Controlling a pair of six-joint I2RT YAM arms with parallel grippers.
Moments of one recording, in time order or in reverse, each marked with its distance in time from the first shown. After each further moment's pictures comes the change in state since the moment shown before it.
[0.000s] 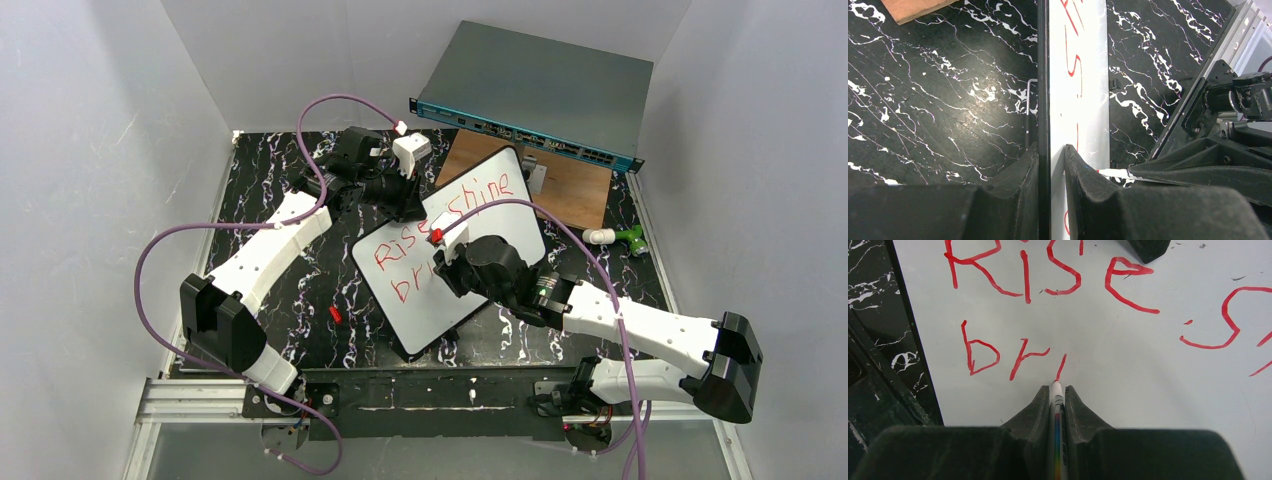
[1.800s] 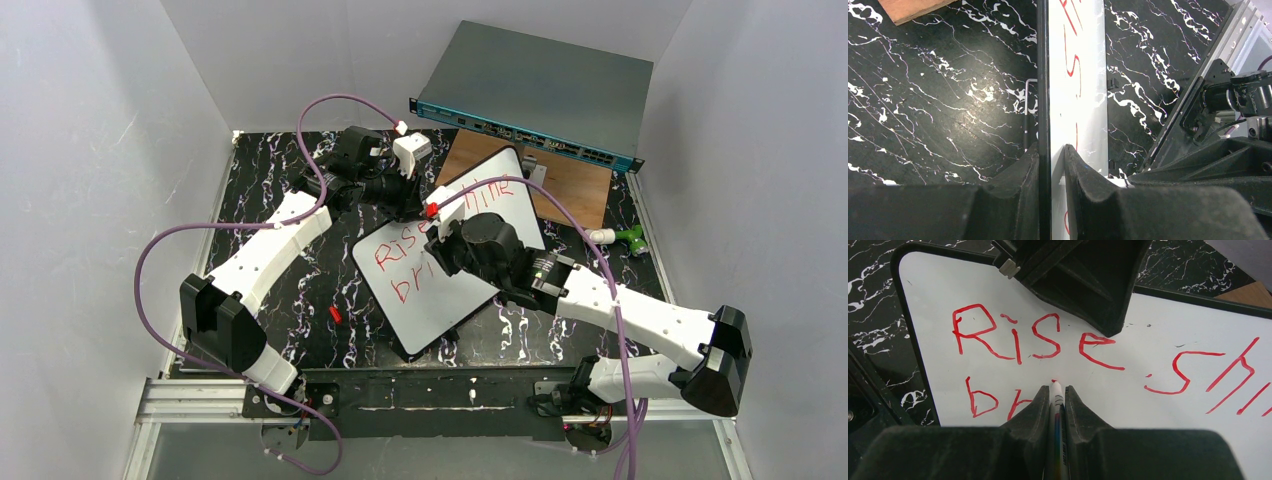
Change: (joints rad) left arm -0.001 0.000 0.006 -0.008 0.007 0.000; right arm -0.034 0.072 0.165 -0.016 0.005 -0.005
